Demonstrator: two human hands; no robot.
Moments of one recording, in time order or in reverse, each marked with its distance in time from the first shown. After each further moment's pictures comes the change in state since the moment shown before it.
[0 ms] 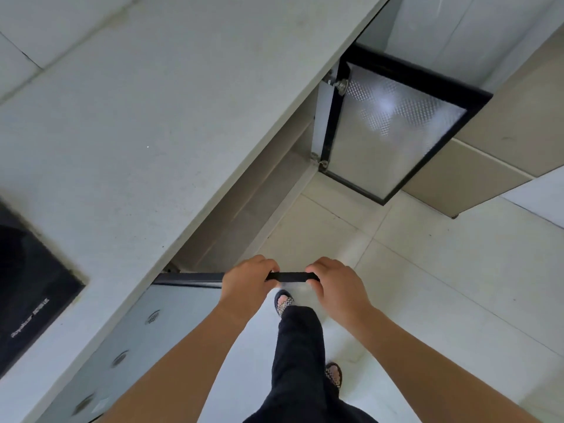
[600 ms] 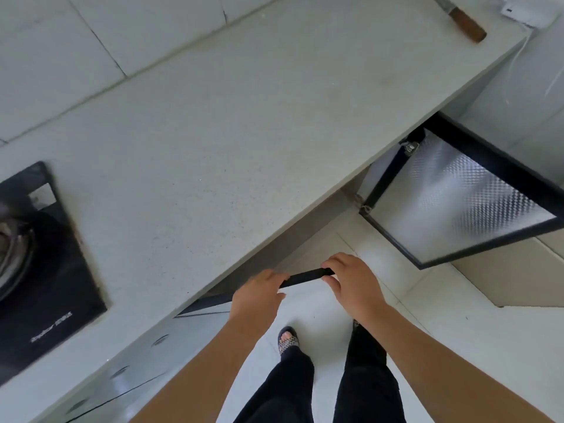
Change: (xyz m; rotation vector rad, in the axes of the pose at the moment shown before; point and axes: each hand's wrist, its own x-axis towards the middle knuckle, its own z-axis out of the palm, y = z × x) left_hand 0.066 -0.019 -0.058 -0.171 0.089 -0.250; right_hand 0.164 0.015 -0.051 -0.058 0.031 -0.254
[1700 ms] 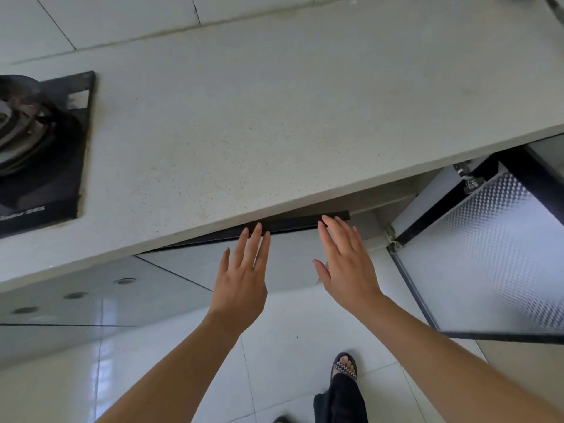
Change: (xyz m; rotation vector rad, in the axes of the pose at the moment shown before) left_hand 0.020 0.011 0.093 0.276 0.396 -0.240; right_hand 0.055 0.057 0.036 -0.314 0.168 -0.456
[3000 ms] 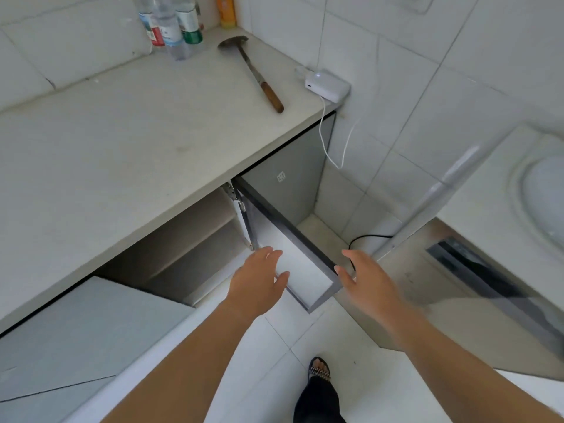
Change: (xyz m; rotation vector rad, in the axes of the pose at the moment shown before) left_hand 0.082 0.463 -0.119 -0.303 -0.365 0.342; right_hand -0.239 0.375 -0.217 0.428 -0.155 0.822
